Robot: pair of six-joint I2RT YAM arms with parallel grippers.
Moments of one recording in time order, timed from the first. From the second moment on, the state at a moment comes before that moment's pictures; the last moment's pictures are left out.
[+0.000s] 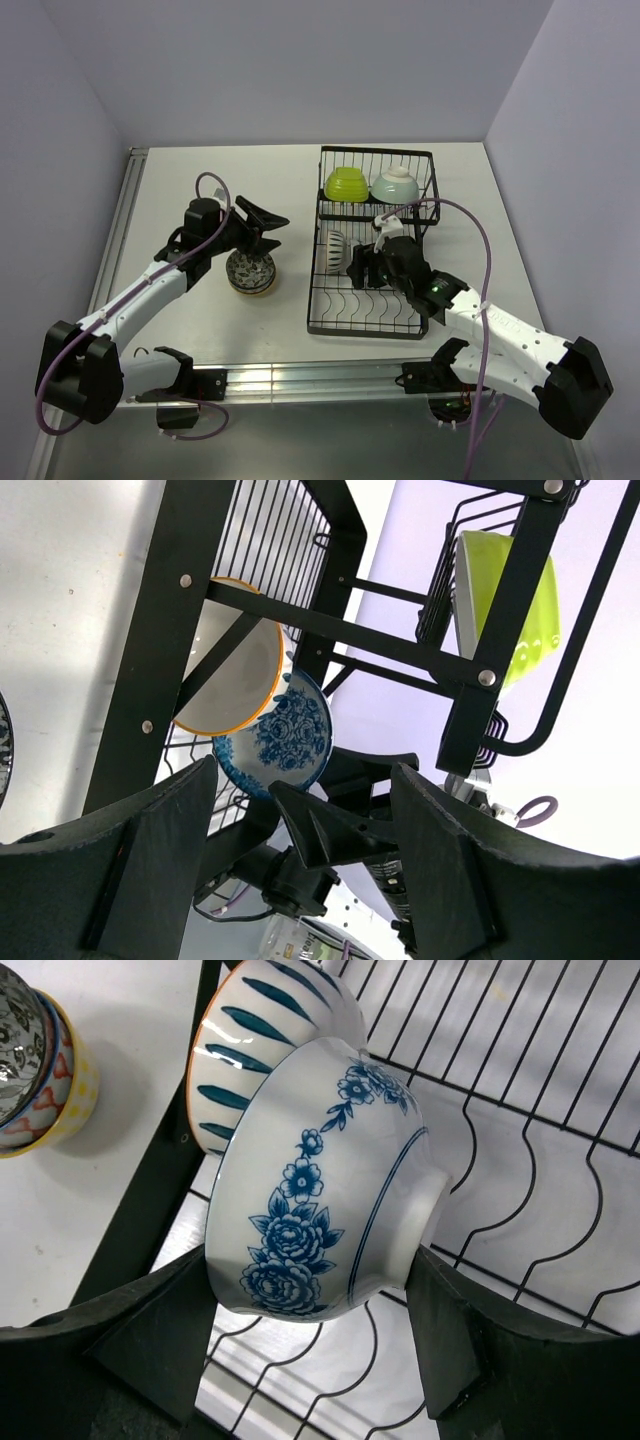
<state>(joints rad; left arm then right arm) -0.39 1.19 0.74 0.00 0.40 -1.35 0.70 0.94 0.56 -0.20 0.13 0.37</state>
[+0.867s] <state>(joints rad) -0.36 1.13 0.65 0.09 0.45 -1.38 0.72 1.05 0.67 -0.28 0.22 0.52</state>
